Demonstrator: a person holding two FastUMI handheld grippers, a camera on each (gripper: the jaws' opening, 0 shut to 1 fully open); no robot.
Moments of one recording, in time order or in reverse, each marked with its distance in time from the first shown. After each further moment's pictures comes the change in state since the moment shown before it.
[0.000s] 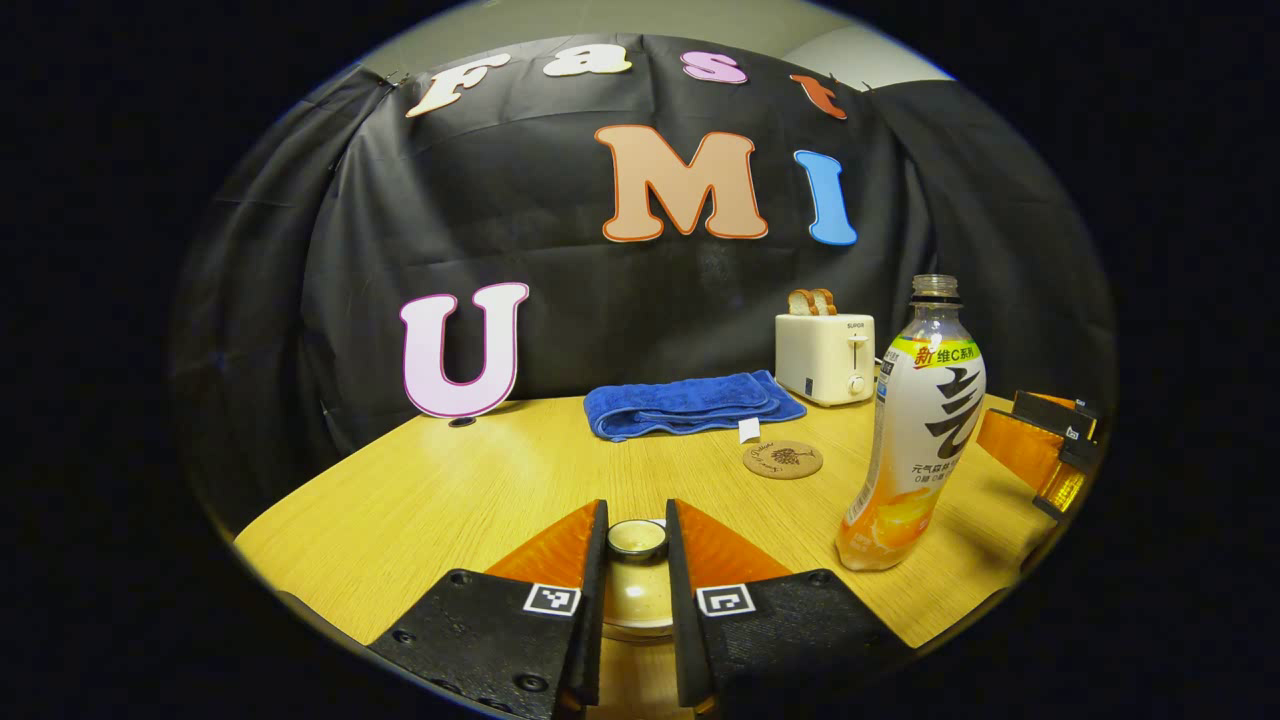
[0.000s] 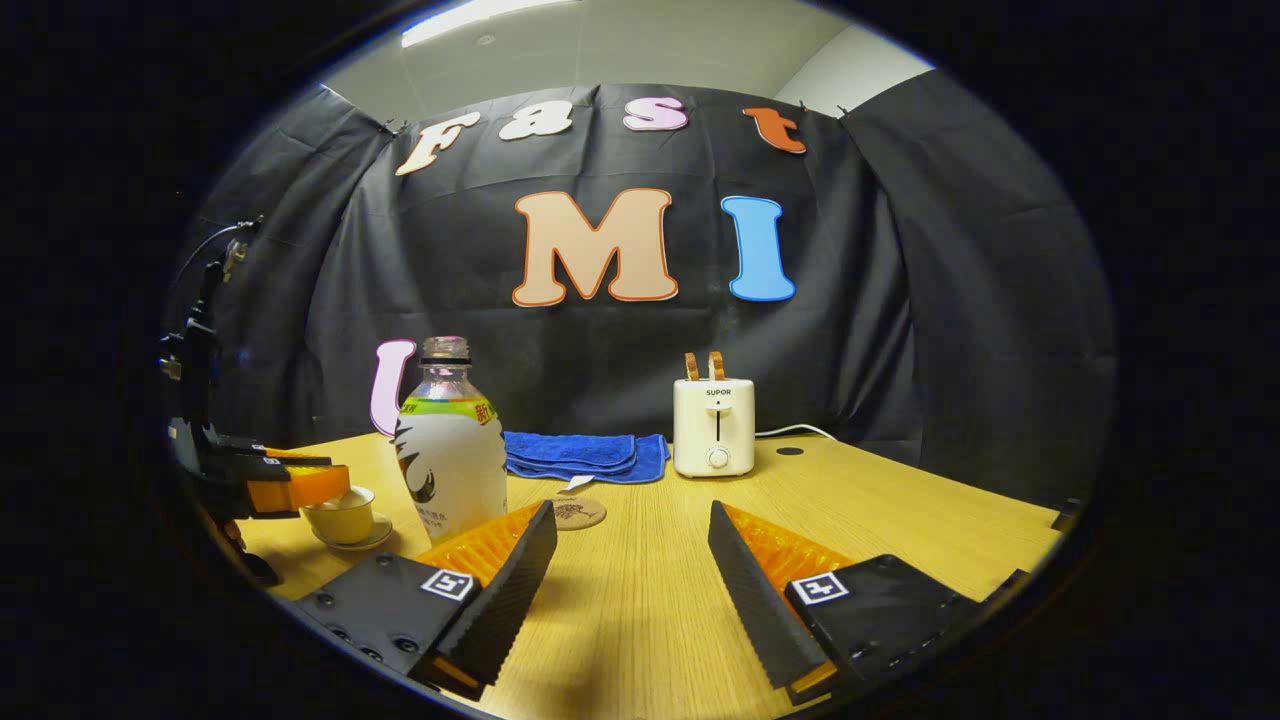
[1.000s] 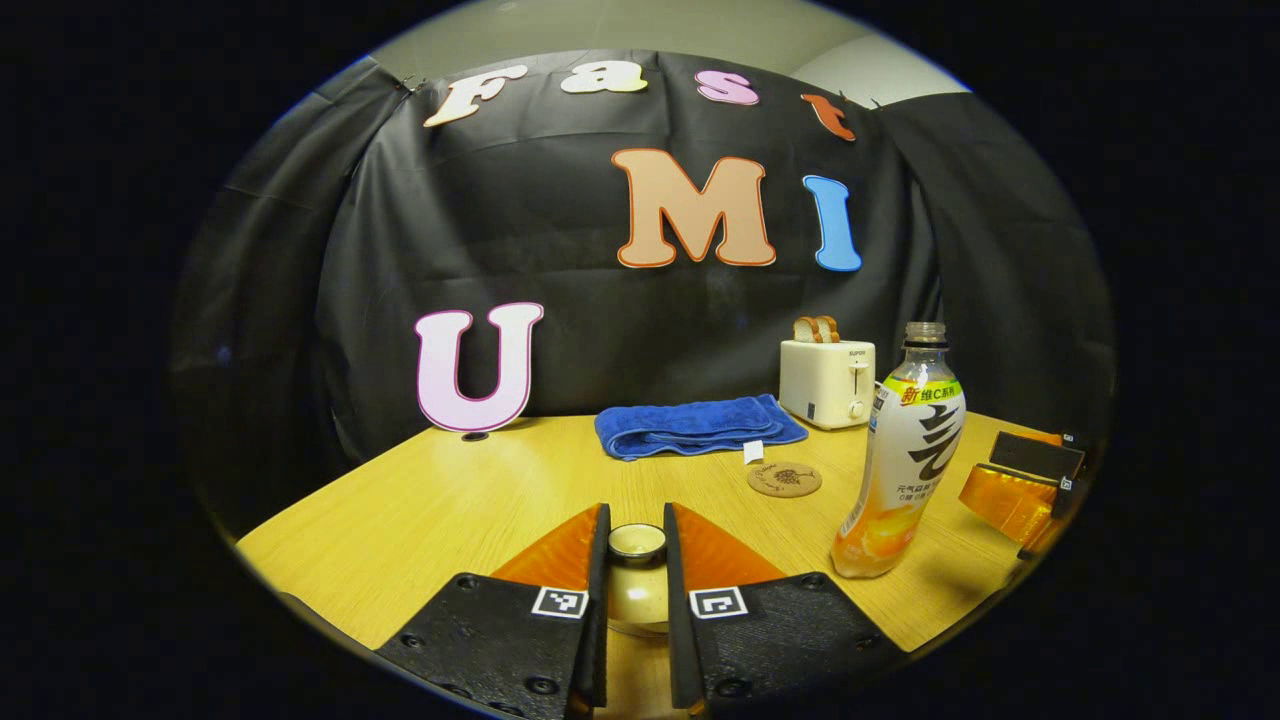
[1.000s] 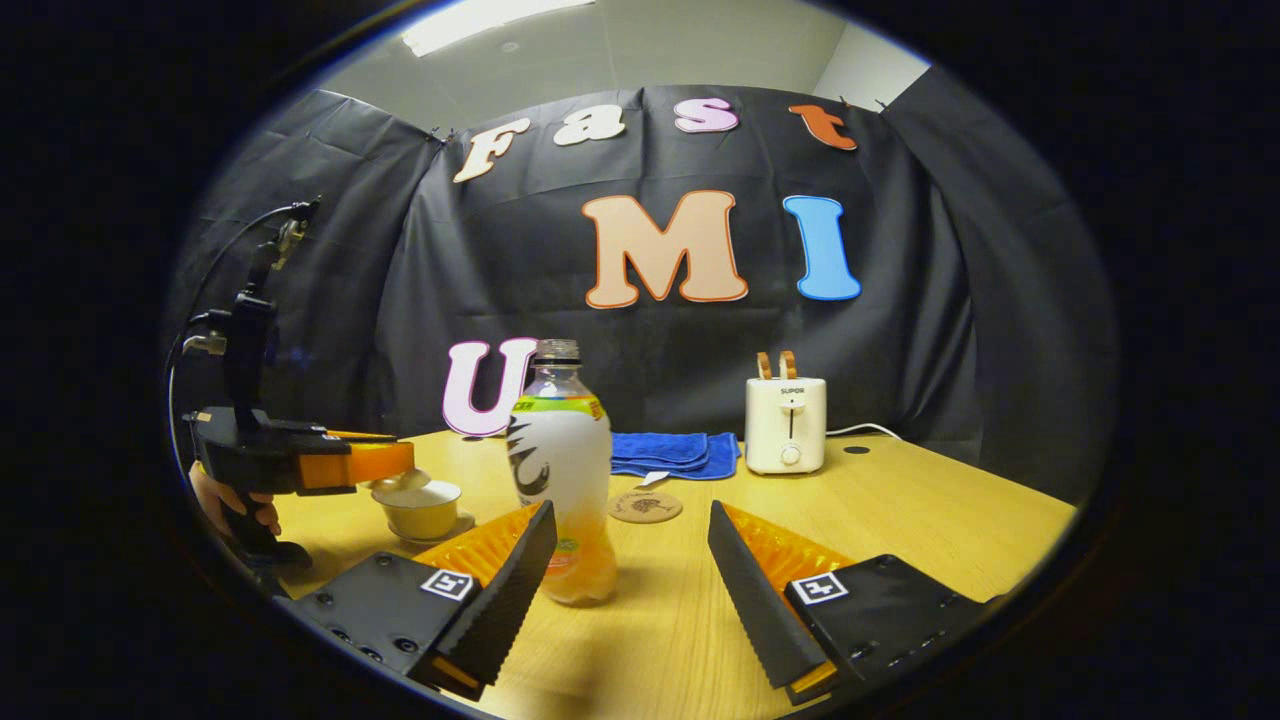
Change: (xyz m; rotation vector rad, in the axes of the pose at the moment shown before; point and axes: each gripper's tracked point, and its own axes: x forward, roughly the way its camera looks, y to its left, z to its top) left arm -0.022 0.016 0.020 -0.023 -0.062 0.017; right arm -0.025 0.061 -0.002 0.008 0.012 0.219
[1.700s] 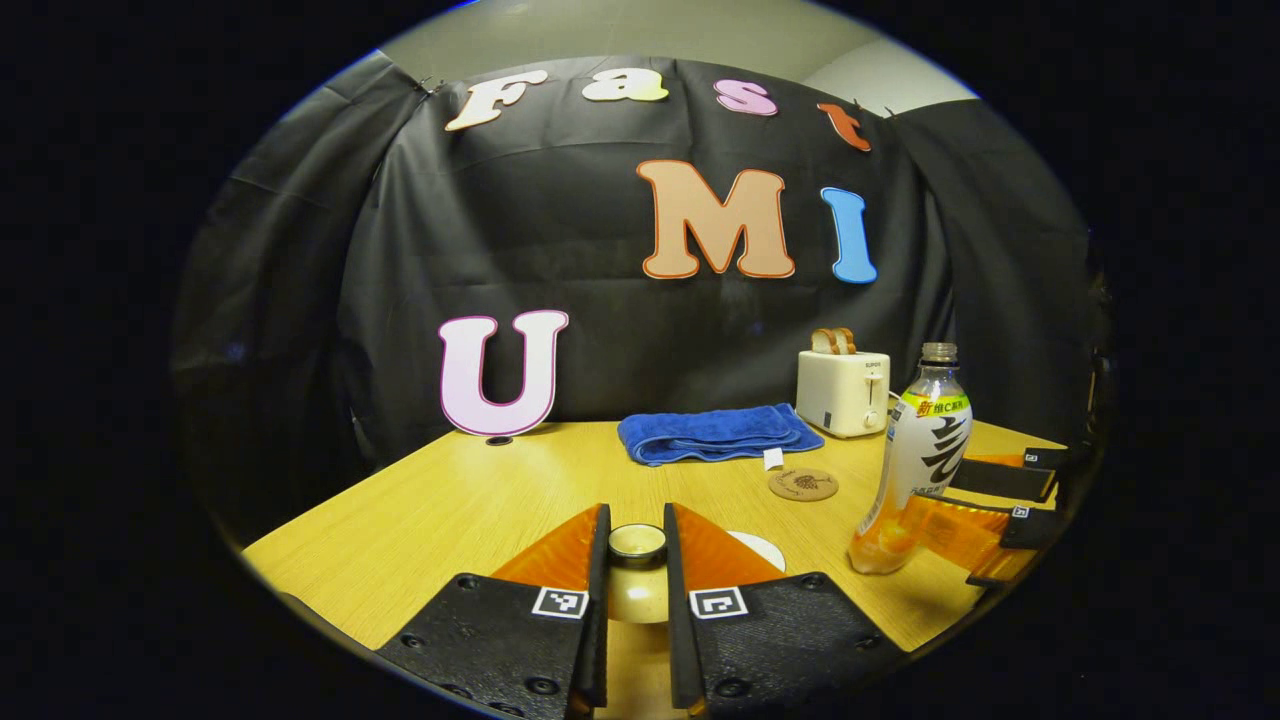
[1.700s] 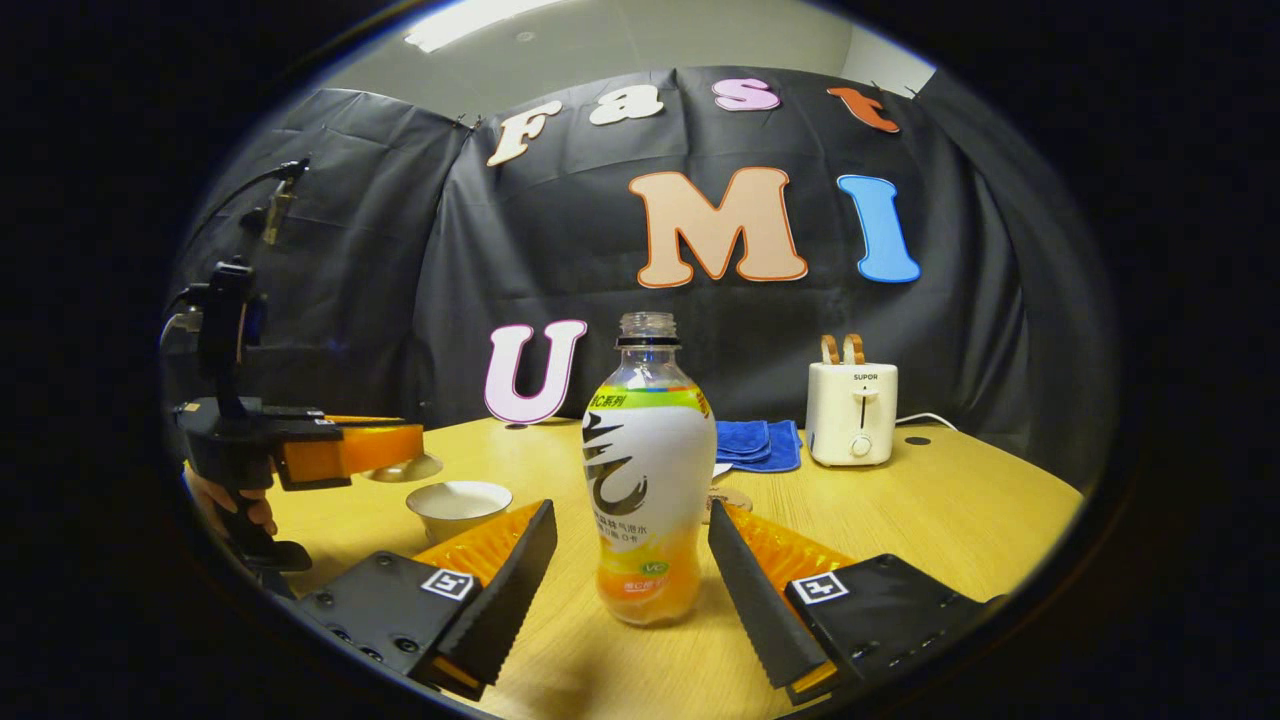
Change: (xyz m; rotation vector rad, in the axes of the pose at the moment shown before) left arm -0.015 0.027 0.009 -0.020 -0.017 0.036; right arm 0.038 0.047 -0.015 0.000 0.072 0.085
